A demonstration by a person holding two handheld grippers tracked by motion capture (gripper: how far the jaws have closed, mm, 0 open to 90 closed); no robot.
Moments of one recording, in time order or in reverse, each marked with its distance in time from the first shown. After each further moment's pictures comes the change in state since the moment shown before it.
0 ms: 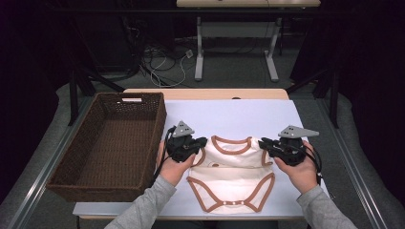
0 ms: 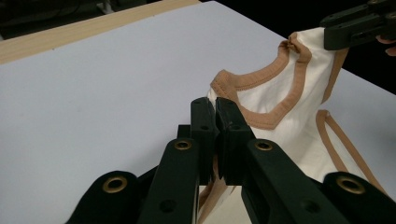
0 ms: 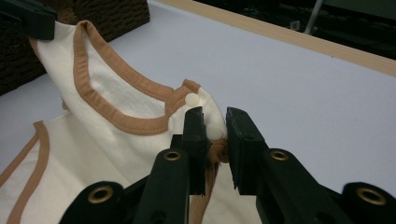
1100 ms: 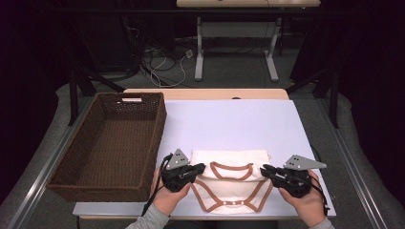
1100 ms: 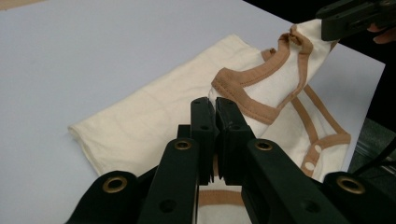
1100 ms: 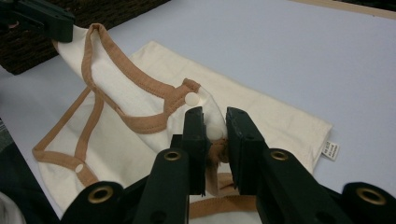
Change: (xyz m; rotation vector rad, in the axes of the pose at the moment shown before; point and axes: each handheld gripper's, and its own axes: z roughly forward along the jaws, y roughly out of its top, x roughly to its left) left arm -0.031 -0.062 -0.019 0.020 -0.053 0.037; right arm 0.036 -0.057 -0.032 0.013 0.058 0.019
